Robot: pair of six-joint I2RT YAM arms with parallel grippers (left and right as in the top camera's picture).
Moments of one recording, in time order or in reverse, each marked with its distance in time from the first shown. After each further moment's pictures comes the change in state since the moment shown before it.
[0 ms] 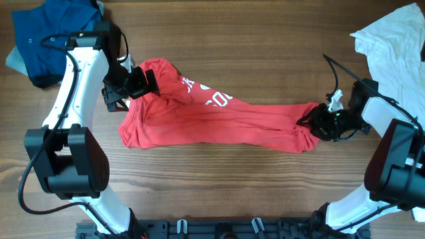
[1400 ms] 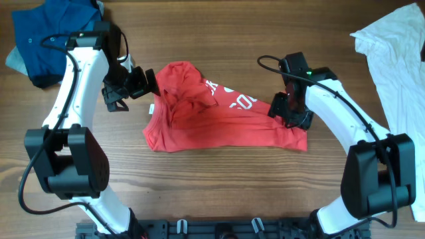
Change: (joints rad) left arm 0.000 0.000 0.000 0.002 0.000 0.000; right arm 0.551 -0.090 0.230 -0.223 0.582 0.442
